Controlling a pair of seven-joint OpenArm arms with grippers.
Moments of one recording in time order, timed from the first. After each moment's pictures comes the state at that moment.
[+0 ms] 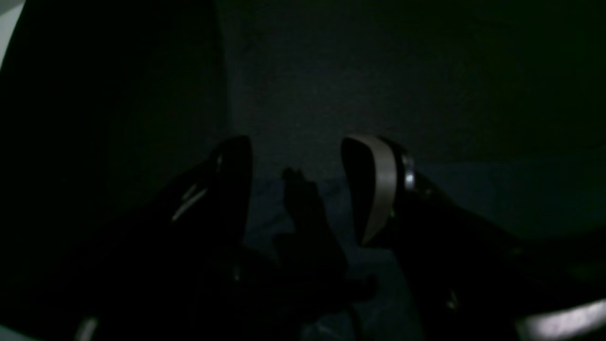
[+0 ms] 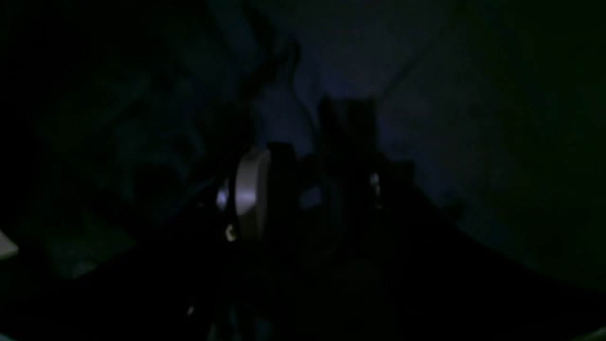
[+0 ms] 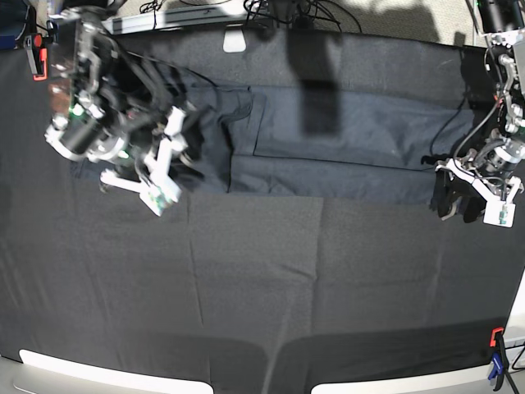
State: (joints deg) left arm 4.1 -18.4 -19.3 85.8 -19.8 -32.3 22.7; right arm -7.6 16.9 3.2 113.1 24.9 36.2 -70.7
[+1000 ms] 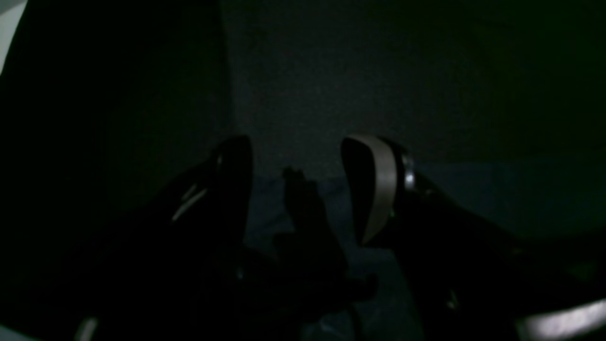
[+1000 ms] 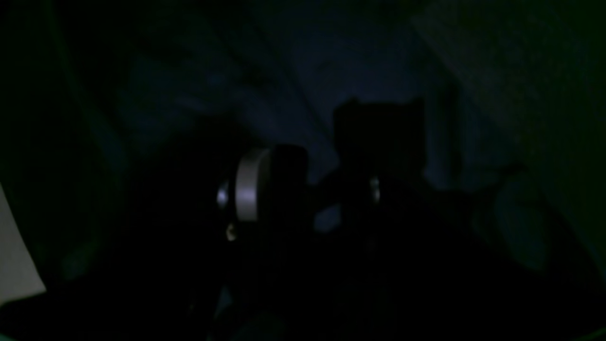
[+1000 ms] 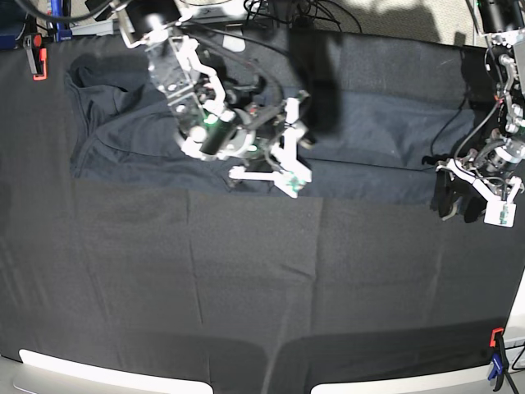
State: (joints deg) left arm 4.2 -18.4 -19.3 85.8 -19.8 -32.3 22.7; right arm 0.7 3.8 -23.1 92.8 11.1 29.6 -52.0
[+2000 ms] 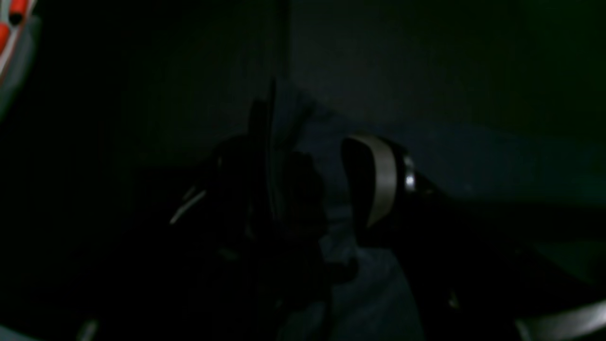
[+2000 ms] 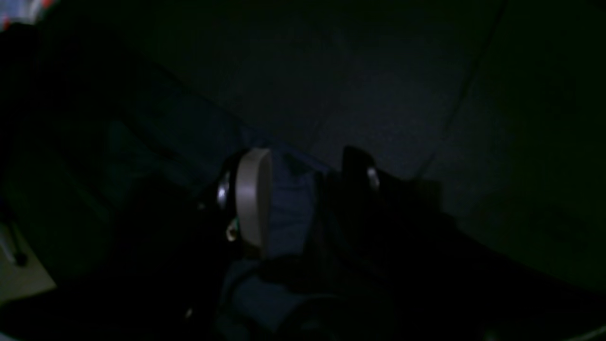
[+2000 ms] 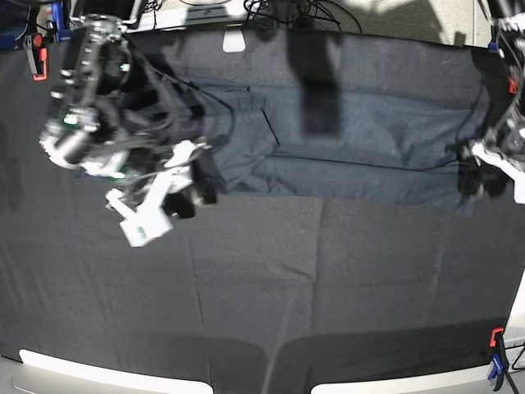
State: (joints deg) left arm 9.7 -18.3 -28.7 85.8 -27.1 -32.4 27.7; right arm -2.9 6.5 15.8 112.6 37.9 36.4 -68.4
